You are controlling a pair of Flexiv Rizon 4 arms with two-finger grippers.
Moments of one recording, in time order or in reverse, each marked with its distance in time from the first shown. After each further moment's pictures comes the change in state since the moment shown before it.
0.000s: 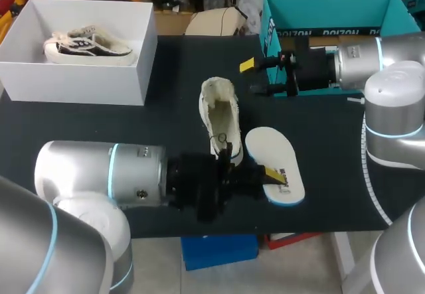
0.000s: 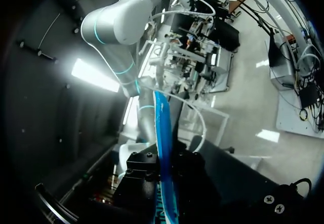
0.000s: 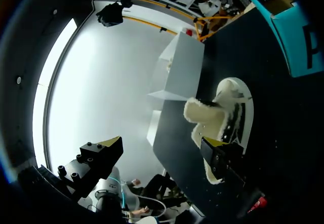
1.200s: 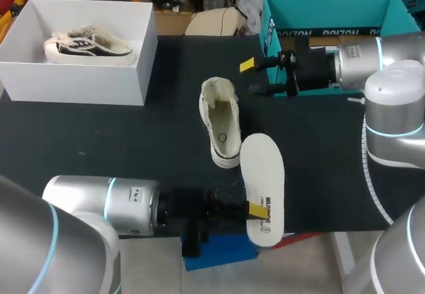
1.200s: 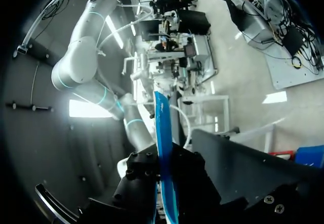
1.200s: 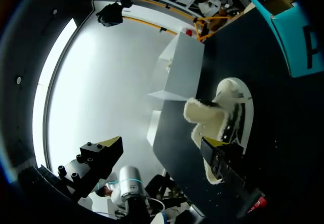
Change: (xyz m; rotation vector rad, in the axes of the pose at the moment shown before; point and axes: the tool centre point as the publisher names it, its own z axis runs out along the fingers) left arm 0.081 0.011 -0.018 0.056 -0.038 0.394; right arm 0.000 0.000 0.000 0.000 -0.001 0.000
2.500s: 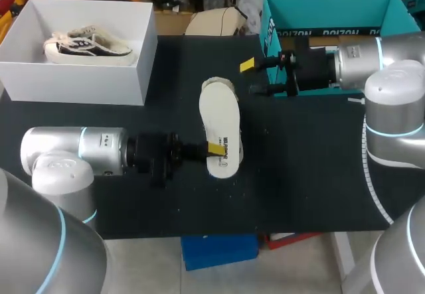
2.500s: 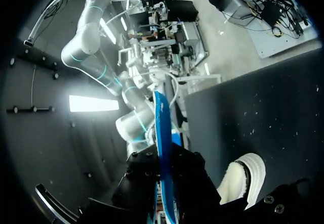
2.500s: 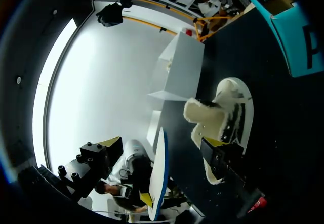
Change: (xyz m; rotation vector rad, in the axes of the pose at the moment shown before) left arm 0.018 0.146 -0.077 -0.070 0.014 0.093; right arm 0.000 0.000 0.000 -0.001 0.000 0.000
